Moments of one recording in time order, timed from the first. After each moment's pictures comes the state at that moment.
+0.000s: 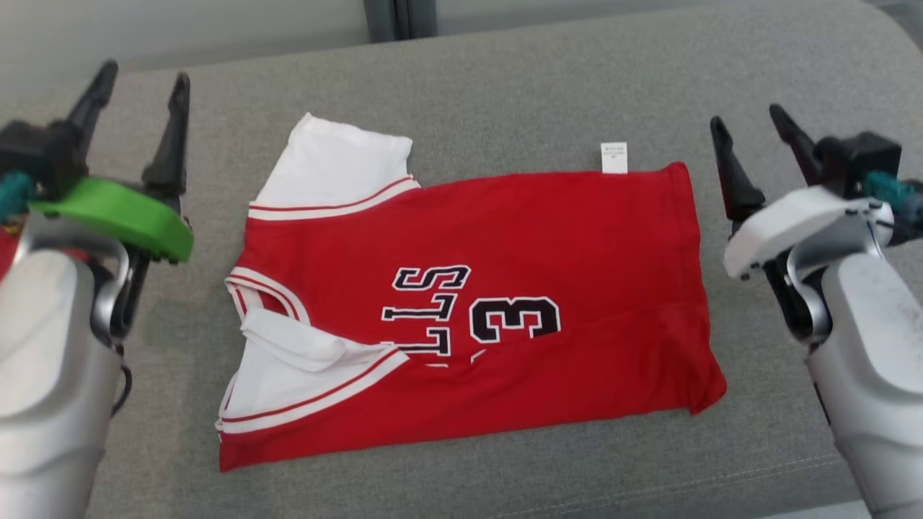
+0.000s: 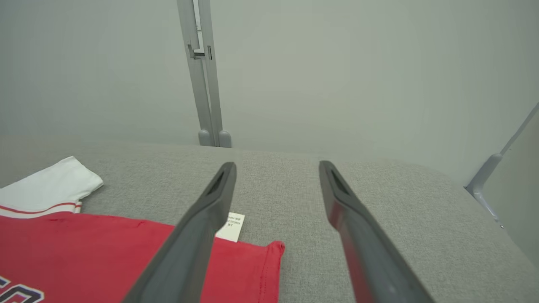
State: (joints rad) left arm -0.66 0.38 -0.26 0.41 -0.39 -0.13 -0.16; right arm -0.56 -0.26 0.14 0.41 0.25 0.13 -0.08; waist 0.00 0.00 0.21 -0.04
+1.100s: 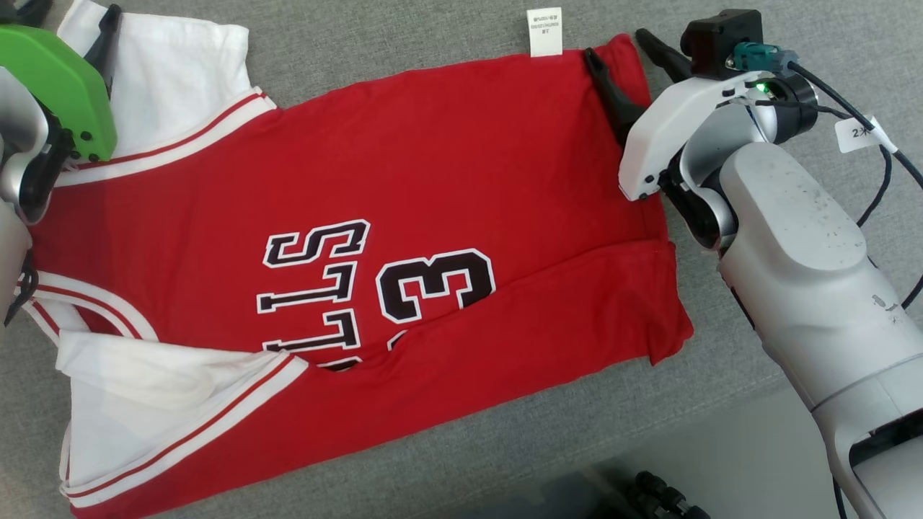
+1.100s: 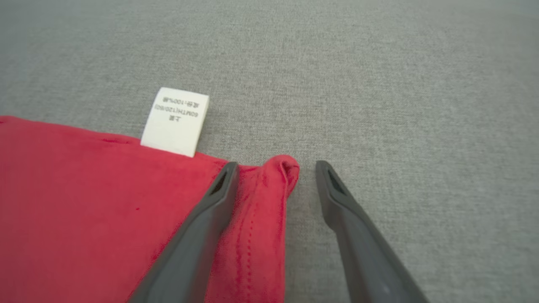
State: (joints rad) left arm -1.21 0.53 -0.90 0.95 -0.84 -0.13 0.04; right arm -0.97 -0.18 0.46 0.74 0.44 0.13 0.02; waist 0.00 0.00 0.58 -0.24
